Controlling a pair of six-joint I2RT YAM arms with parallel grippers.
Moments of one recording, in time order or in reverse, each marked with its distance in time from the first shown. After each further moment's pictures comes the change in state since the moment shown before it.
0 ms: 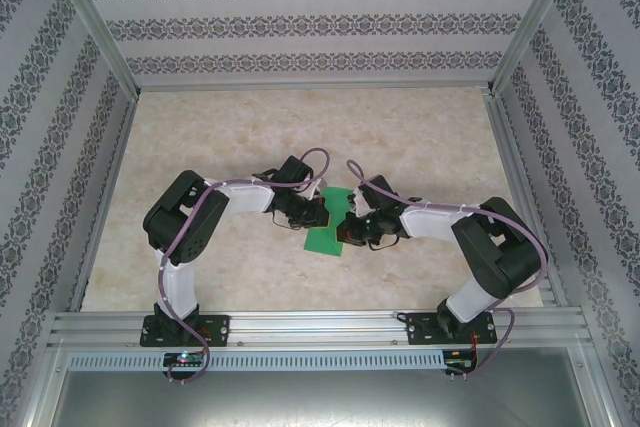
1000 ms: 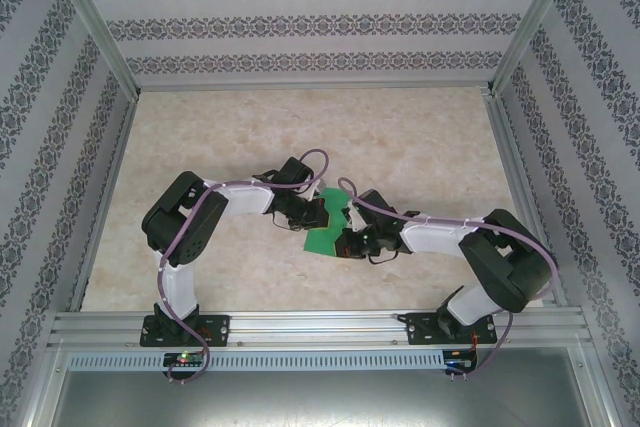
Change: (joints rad) left arm -0.008 -0.010 -0.011 0.000 -0.018 -0.040; right arm 0.122 -0.086 -0.094 0.014 0.082 -0.039
